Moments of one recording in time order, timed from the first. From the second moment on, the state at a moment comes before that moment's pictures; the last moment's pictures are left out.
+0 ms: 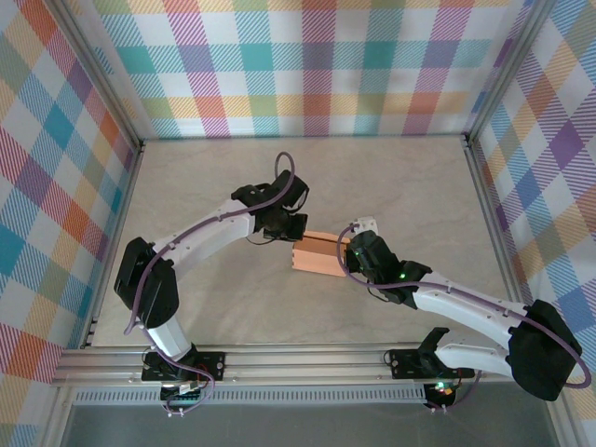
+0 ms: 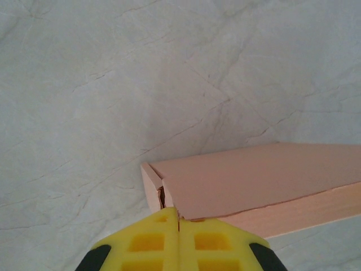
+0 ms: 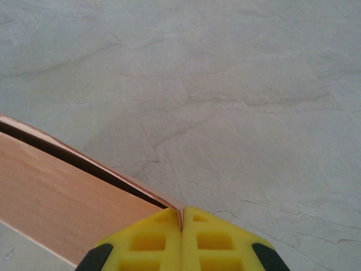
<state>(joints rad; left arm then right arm) -0.72 1.71 1.44 -0.86 0.03 -0.52 0.82 1.12 0.59 -0.17 0.38 0.42</state>
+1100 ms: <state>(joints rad) -0.76 1.56 1.14 -0.50 -0.02 -0.51 0.83 1.13 0.61 -0.22 0.42 0.62</state>
